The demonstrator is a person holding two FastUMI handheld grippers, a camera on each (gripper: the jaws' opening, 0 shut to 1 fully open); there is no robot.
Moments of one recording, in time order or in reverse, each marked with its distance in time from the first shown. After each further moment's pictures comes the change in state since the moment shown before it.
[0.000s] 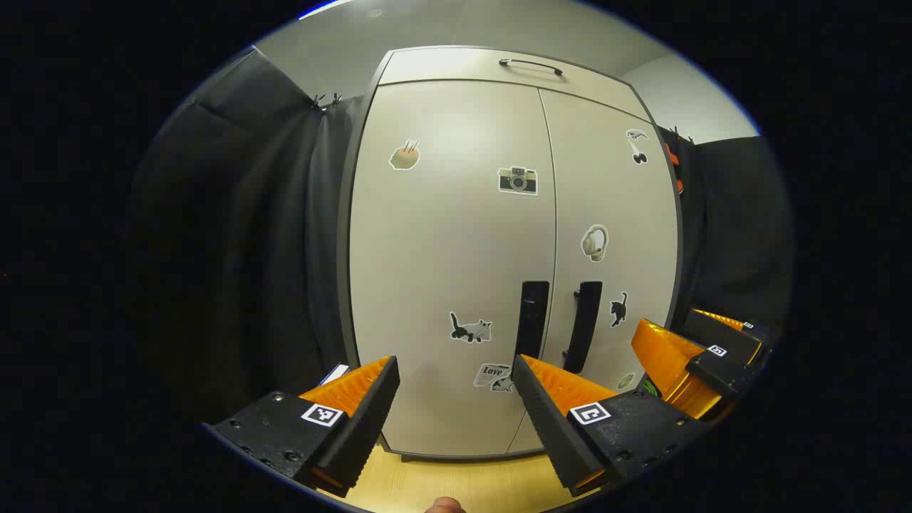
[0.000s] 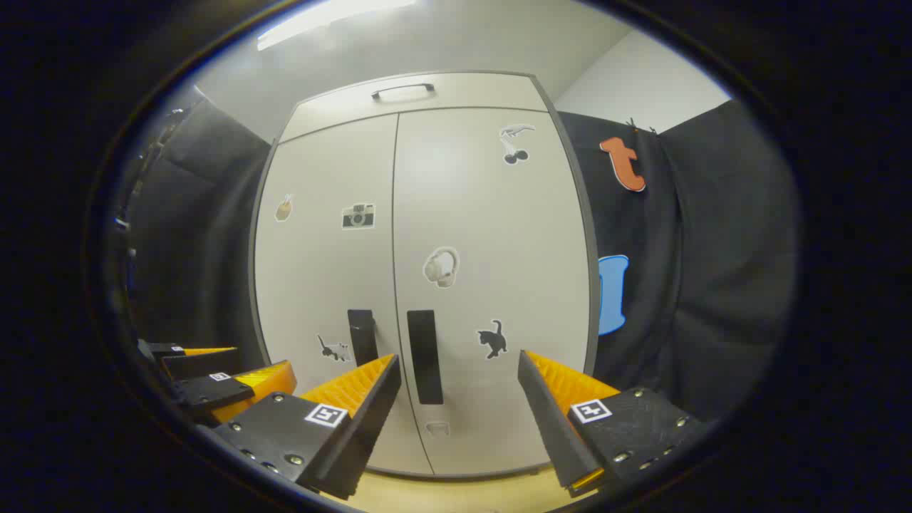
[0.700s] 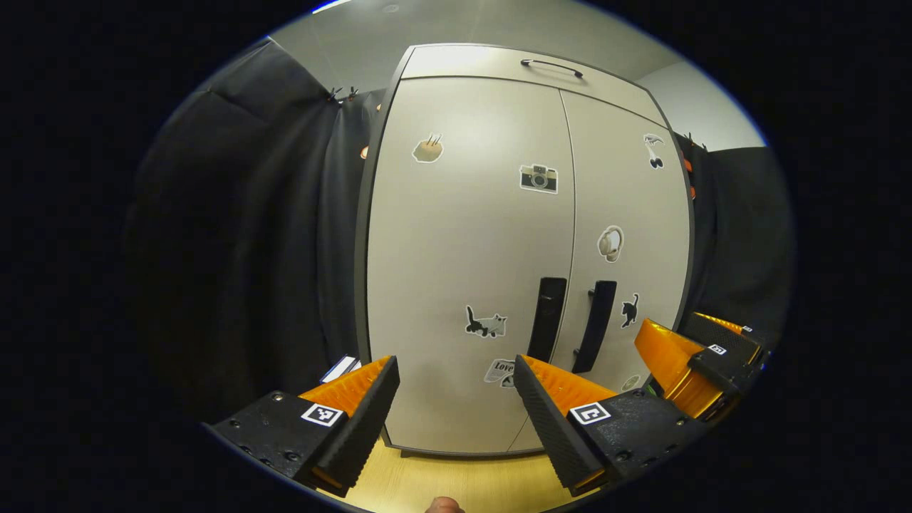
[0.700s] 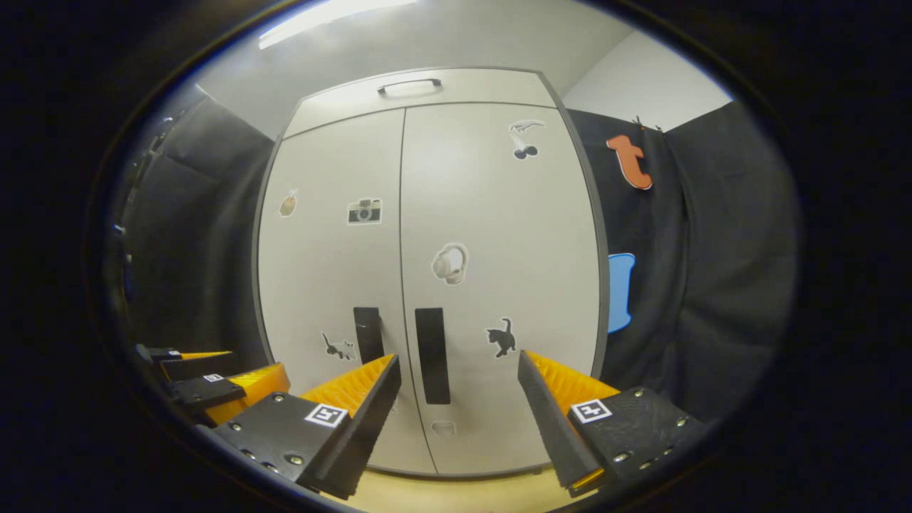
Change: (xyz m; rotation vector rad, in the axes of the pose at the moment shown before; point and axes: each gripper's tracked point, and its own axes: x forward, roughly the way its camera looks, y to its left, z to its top) left arm -0.008 0.013 -0.005 -0.041 0.005 0.043; right arm 0.006 0.009 -0.005 -0.007 0.014 0.020
